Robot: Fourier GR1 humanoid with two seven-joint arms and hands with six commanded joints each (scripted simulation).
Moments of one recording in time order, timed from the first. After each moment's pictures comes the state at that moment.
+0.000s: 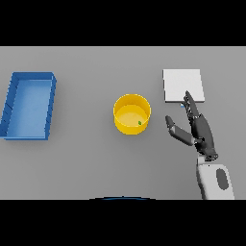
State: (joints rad) left arm -1.44 0.64 -0.66 -0.19 -0.18 0.01 0.30; right arm -0.02 -0.08 0.06 -1.59 0.10 0.04 -0.06
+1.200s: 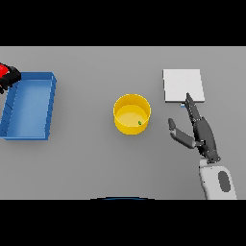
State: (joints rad) left arm -0.75 0.88 -0.71 -0.98 0.30 0.38 0.60; right arm 0.01 -0.11 0.08 -1.60 0.14 0.05 -0.11
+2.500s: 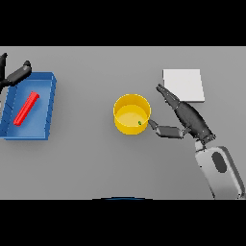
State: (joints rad) left arm -0.72 0.91 -0.72 -1.10 0.35 0.30 0.53; right arm -0.21 -0.28 0.23 -1.56 0.36 0.18 -0.09
